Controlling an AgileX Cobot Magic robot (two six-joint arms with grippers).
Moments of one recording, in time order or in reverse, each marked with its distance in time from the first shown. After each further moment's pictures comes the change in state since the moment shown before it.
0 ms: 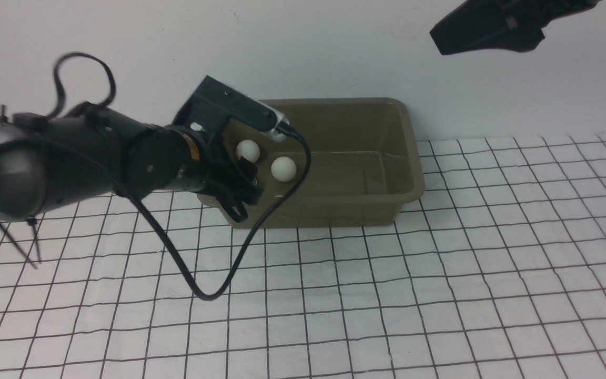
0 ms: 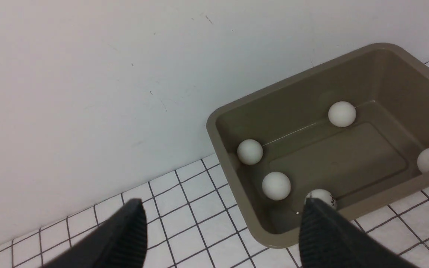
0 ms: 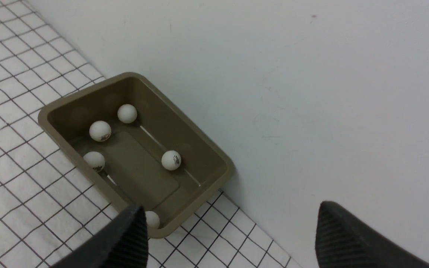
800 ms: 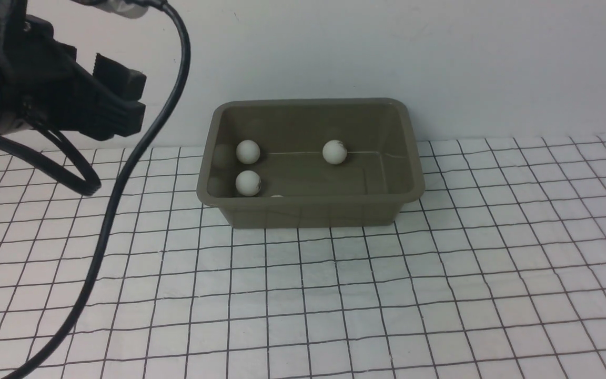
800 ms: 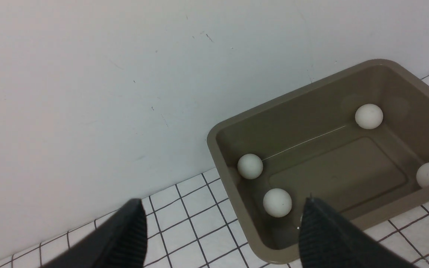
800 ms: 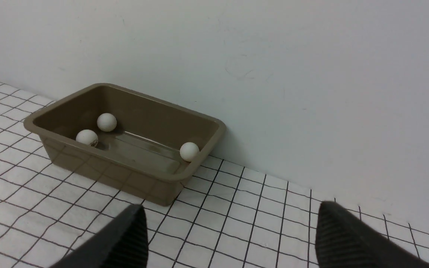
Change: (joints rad) right arm 0.000 -0.869 1.209 -0.113 -0.639 0.425; left arm 0.000 0.000 0.000 0.010 -0.035 -0.006
